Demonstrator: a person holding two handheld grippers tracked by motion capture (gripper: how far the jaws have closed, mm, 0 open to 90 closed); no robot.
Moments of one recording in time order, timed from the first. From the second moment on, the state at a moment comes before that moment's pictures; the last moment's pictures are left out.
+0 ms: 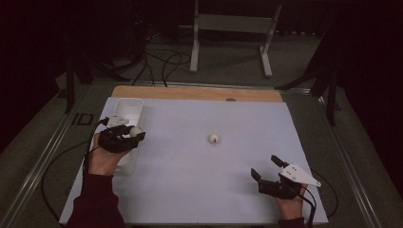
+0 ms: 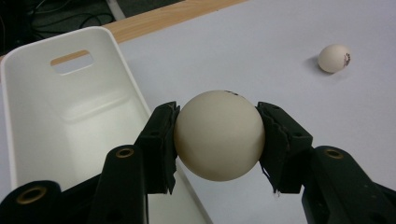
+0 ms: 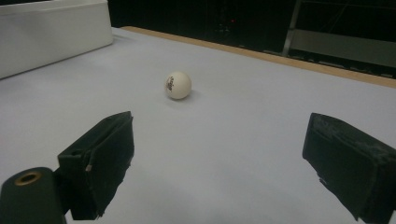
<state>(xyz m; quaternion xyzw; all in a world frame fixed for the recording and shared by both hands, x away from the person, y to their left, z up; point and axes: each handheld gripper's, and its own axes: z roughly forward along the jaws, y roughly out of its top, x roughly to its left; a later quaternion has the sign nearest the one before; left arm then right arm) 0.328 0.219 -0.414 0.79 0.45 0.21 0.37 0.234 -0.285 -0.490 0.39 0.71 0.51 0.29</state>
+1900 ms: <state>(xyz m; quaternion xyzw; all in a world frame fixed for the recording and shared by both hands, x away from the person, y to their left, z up) 0.324 0.256 -0.411 0.76 0.48 0.22 0.37 0.234 -0.286 -0.490 0.39 0.71 0.51 0.29</state>
